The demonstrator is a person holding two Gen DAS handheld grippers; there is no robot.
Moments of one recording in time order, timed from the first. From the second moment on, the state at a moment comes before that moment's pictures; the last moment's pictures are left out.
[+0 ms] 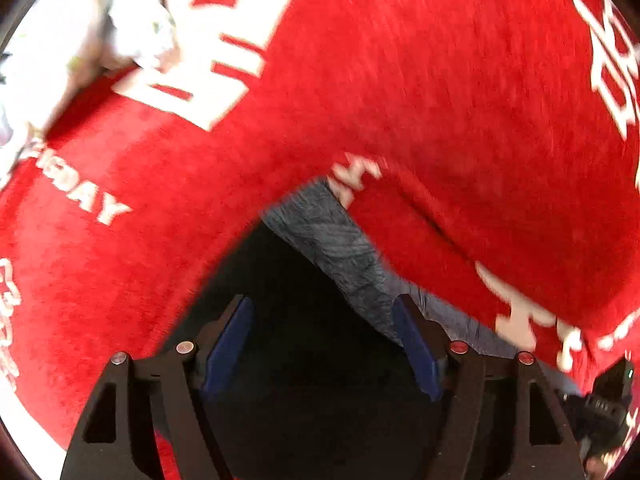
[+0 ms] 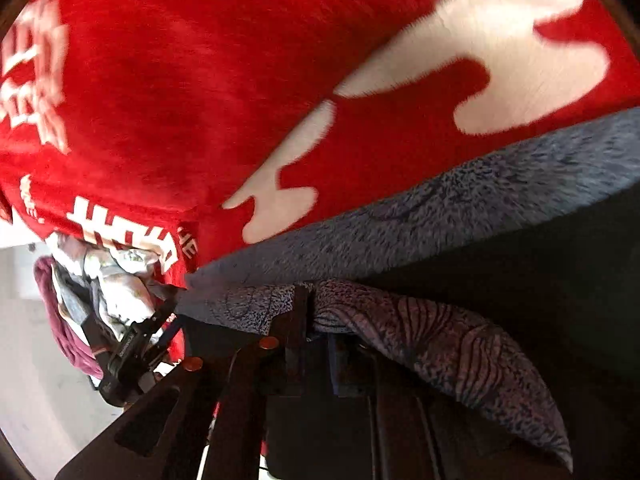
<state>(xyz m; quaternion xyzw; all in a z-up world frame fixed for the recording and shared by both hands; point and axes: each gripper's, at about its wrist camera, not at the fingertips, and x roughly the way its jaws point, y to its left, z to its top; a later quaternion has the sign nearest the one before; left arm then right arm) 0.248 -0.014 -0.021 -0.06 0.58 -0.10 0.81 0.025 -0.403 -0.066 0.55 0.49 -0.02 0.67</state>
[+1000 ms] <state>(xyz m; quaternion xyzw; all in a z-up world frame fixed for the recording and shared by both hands) -0.109 -0.283 -0.035 0.16 0.65 -0.51 0.54 -0.408 -0.343 -0.073 0.68 0.39 -0.18 0.59</state>
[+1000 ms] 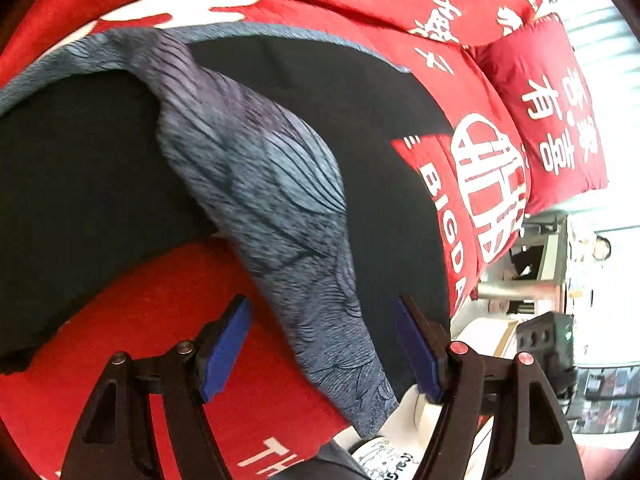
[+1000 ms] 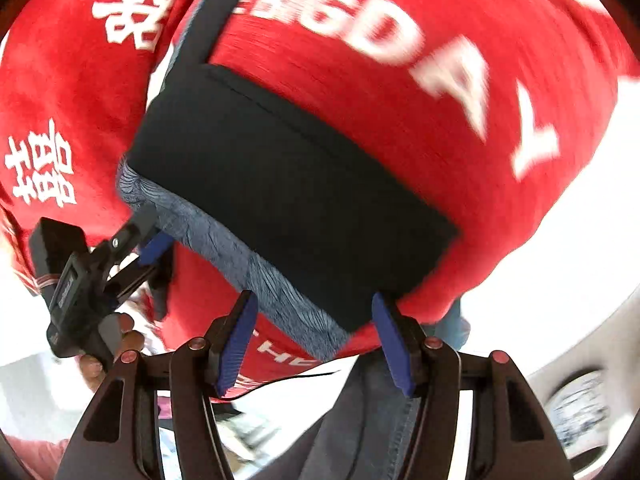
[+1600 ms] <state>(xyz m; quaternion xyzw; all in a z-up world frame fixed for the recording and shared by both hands) -0.121 -0.292 -0.044 0.19 0.66 -0.50 0.53 -0.422 -0.329 -0.111 0.77 0.31 -0.12 0.55</state>
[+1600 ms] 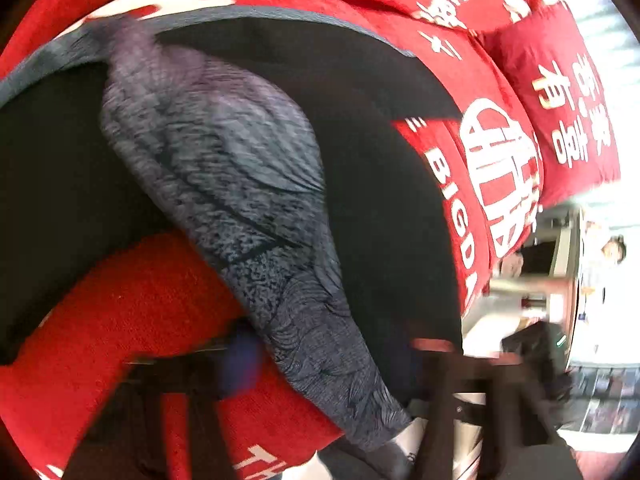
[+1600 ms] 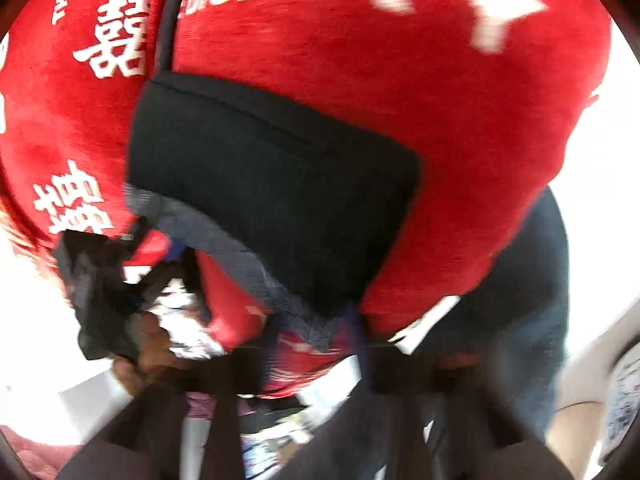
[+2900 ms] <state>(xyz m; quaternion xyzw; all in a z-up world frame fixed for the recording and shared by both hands) 0.019 -0.362 -0.039 0.22 0.62 -0.27 0.70 -0.385 -0.661 -0.020 0.65 0.27 -0.32 0.64</state>
